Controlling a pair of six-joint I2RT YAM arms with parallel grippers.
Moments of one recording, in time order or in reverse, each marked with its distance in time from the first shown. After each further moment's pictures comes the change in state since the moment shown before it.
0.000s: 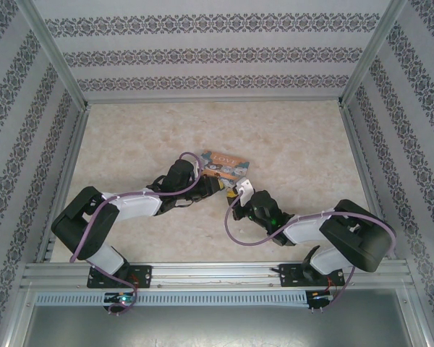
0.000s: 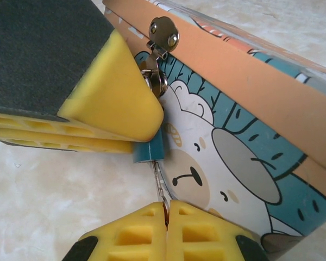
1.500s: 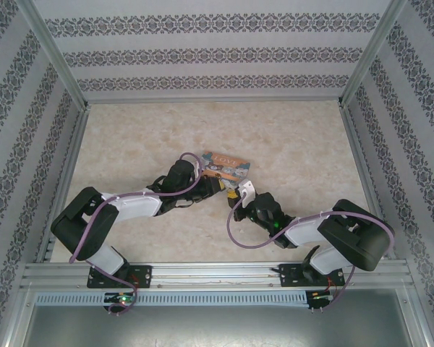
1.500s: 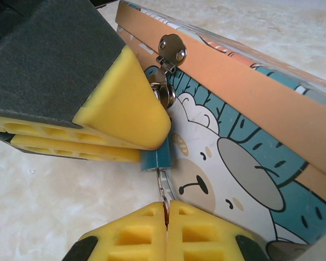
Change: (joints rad) left arm -0.006 -0.005 0.000 -0.001 0.006 -0.011; right arm 0.000 0.006 -0.043 0.108 -0.026 0.007
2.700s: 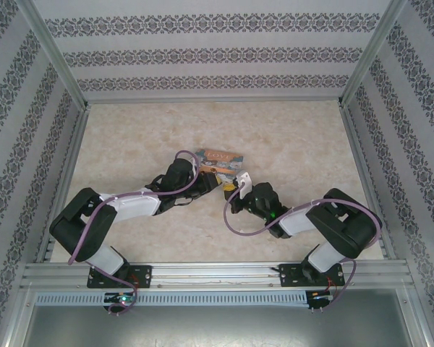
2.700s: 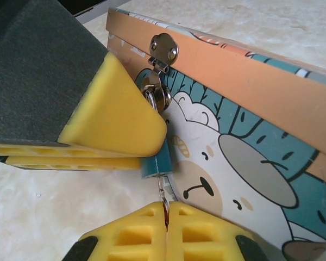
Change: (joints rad) left arm 0.010 -0.013 0.002 -0.002 -0.084 -0.014; right arm -0.098 0.121 0.099 0.043 -0.184 0.029
